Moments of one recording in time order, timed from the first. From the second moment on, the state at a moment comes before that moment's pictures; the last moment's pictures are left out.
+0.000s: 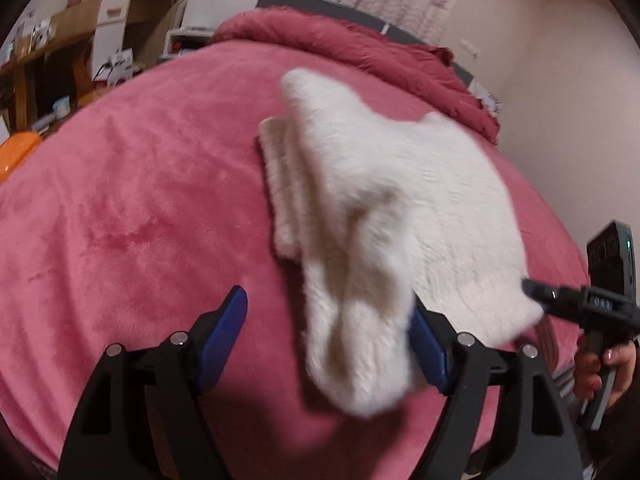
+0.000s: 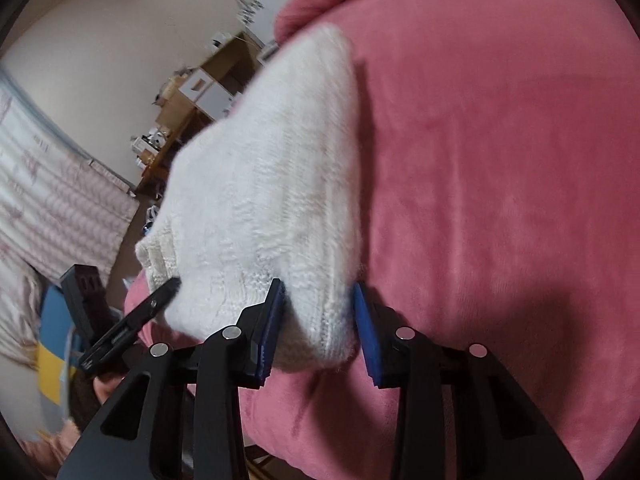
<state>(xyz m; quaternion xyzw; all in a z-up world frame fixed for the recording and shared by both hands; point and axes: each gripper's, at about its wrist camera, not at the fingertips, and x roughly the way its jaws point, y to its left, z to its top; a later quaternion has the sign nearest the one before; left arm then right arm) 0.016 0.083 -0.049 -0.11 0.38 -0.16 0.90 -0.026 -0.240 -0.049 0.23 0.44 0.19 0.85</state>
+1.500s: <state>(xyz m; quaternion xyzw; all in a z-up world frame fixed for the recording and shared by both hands) 0.020 0.068 -0.008 -0.02 0.34 -0.07 0.94 -0.019 -0.183 0.003 0.09 0.29 0.10 0.95</state>
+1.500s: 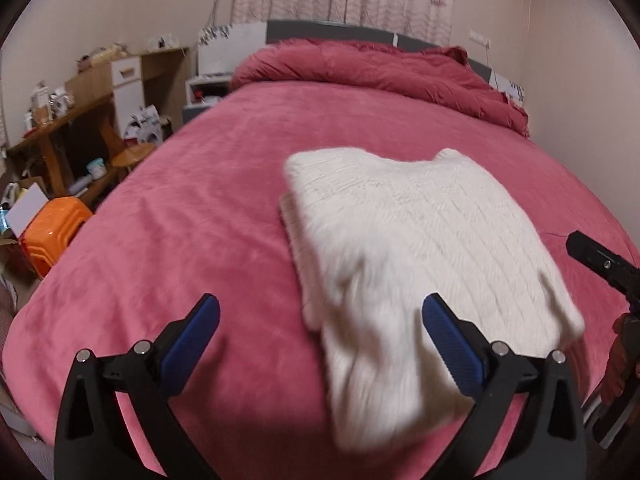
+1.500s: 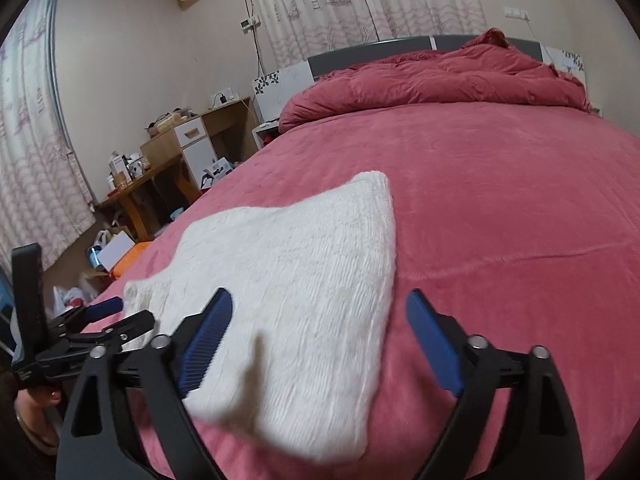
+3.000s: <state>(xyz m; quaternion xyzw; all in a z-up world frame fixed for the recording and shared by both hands) -0.048 0.056 0.003 0.01 0.26 -0.03 0.96 -0.074 -0.141 0.000 -0.01 0.25 0.03 0.97</state>
